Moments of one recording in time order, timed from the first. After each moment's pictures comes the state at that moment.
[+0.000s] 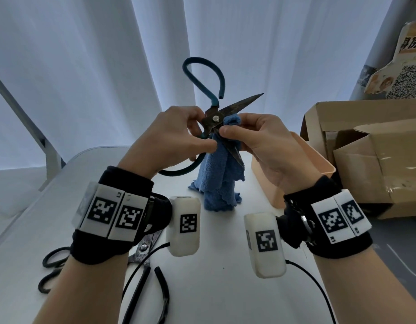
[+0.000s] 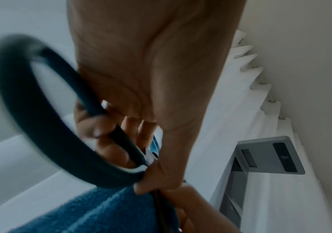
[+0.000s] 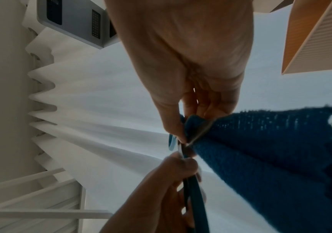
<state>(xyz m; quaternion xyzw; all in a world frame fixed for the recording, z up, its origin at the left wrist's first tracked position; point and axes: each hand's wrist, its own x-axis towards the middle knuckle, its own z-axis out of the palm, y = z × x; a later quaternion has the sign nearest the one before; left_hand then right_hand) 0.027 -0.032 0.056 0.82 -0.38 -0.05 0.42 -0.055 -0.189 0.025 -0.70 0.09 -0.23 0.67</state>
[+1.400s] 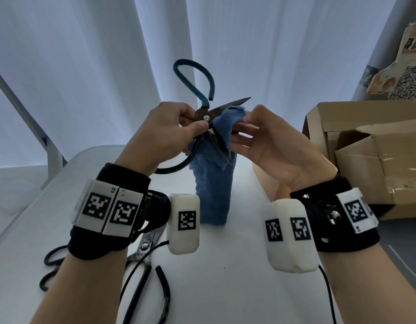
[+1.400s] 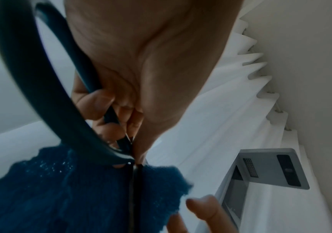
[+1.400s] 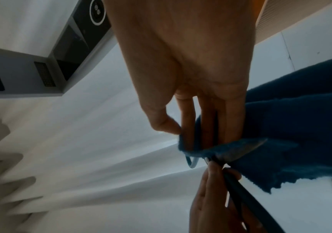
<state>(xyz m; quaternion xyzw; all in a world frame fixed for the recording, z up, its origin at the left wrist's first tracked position) 0.042 -0.032 0.052 0.82 -0.34 -0.01 0.47 -0.063 -0.200 0.031 -0.52 0.02 -0.11 0.84</state>
